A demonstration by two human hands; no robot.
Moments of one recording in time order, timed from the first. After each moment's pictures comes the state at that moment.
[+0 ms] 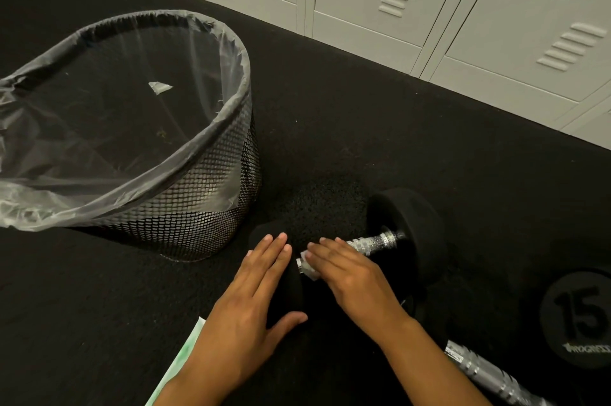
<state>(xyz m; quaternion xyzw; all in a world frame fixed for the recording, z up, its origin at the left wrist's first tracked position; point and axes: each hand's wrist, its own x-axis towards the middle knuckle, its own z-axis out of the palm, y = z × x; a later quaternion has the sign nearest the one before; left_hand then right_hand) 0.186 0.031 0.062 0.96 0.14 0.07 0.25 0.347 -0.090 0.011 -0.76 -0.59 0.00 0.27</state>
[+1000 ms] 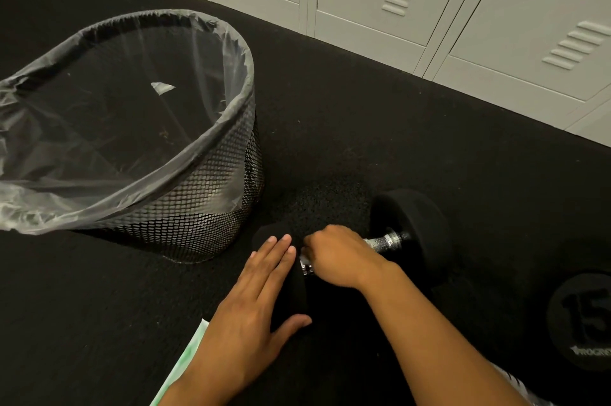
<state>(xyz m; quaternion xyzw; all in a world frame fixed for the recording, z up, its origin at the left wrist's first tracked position) 0.186 0.033 0.060 0.95 0.14 0.07 0.26 0.366 -0.031 0.055 -0.80 -0.55 0.23 0.03</state>
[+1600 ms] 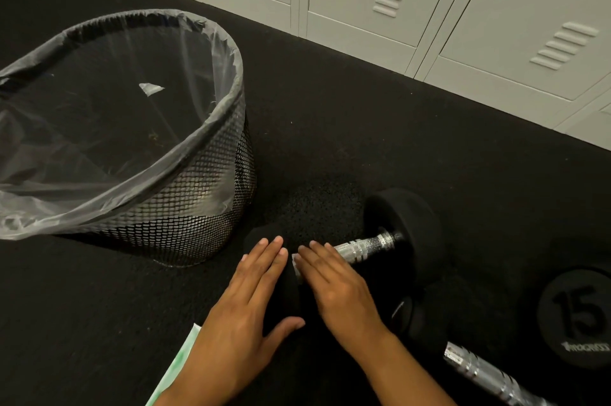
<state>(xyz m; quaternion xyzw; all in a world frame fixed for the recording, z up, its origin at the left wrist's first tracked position) 0.188 0.031 0.060 0.95 0.14 0.08 0.25 0.323 -0.085 0.007 -0.78 -0.57 -0.02 0.24</state>
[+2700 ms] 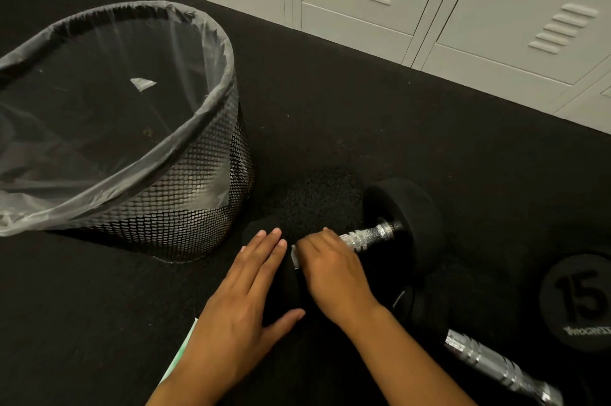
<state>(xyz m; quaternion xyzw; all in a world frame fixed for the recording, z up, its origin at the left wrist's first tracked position) 0.187 0.034 0.059 0.96 0.14 0.06 0.23 0.329 -0.060 0.017 -0.82 -0.51 0.00 0.24</state>
